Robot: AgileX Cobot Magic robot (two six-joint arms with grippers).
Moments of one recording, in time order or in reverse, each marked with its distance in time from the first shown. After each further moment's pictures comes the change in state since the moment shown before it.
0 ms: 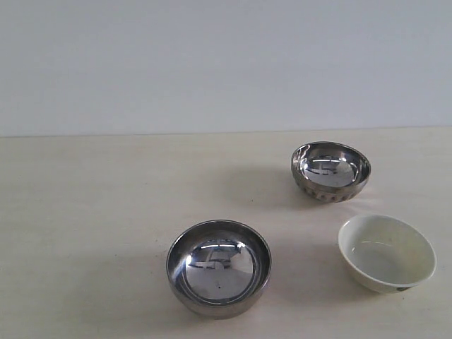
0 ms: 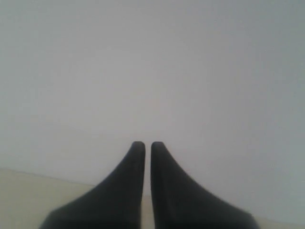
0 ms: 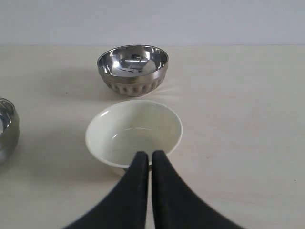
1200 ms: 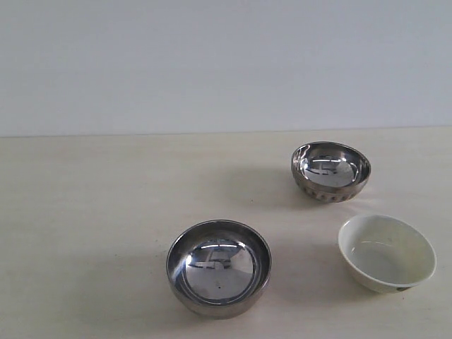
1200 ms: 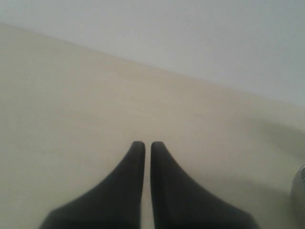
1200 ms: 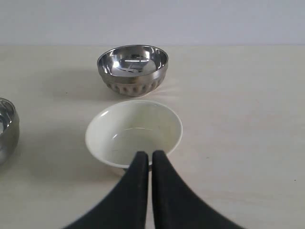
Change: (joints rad) left arm 0.000 0.000 0.178 -0.275 0.248 0.268; right arm 0.000 0.000 0.000 0.000 0.000 0.000
